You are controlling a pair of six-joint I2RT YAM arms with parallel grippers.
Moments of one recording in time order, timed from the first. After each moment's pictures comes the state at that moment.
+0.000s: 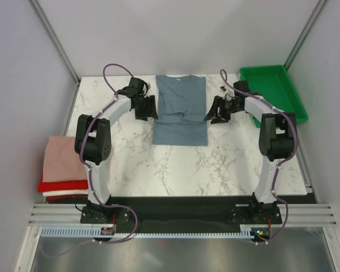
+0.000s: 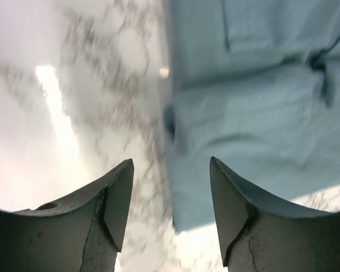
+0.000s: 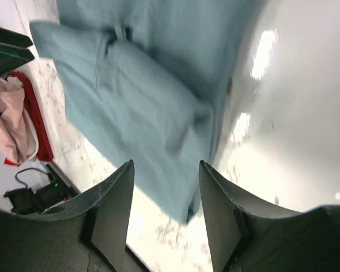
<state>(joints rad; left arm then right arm) -0.28 2.08 1.65 -0.60 0.21 -0.31 0.09 2.09 1.56 -0.56 -0.69 0.28</state>
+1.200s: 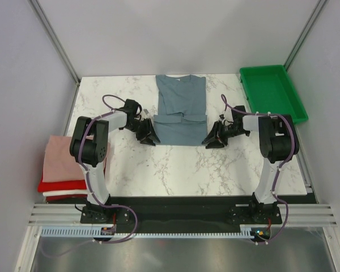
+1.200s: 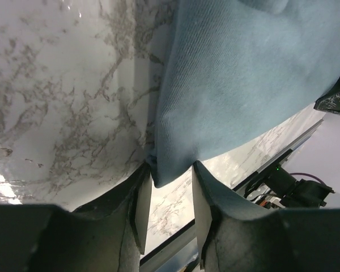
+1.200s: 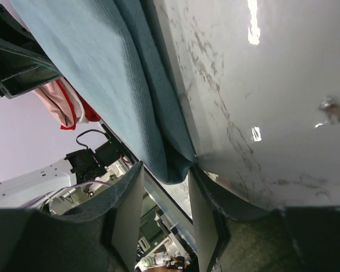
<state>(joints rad) -0.23 1.99 1.24 -0.52 0.62 -0.49 0.08 2.01 1.11 -0.42 -0.89 0.50</state>
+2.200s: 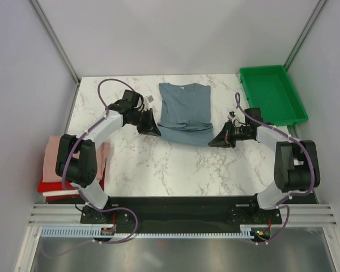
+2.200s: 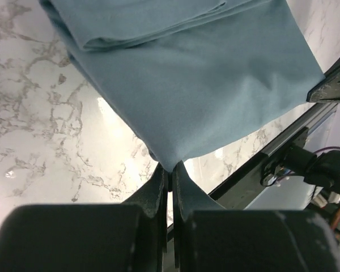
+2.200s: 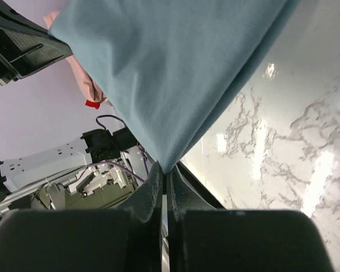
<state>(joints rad) -0.31 1.70 1.25 -0.58 0.56 -0.39 0.03 1.62 0.89 -0.38 -0.97 0.53</state>
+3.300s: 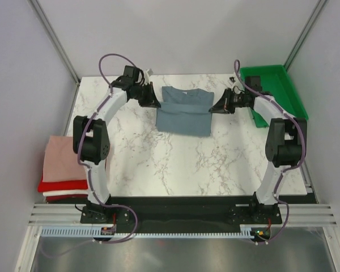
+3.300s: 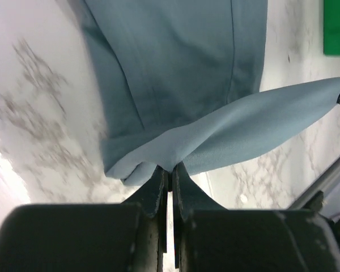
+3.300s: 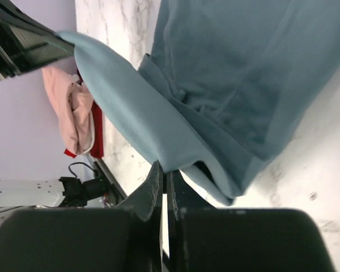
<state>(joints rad) -0.26 2.01 1.73 -0.62 0.50 -0.30 0.01 1.91 1.43 -0.44 -0.91 0.39</state>
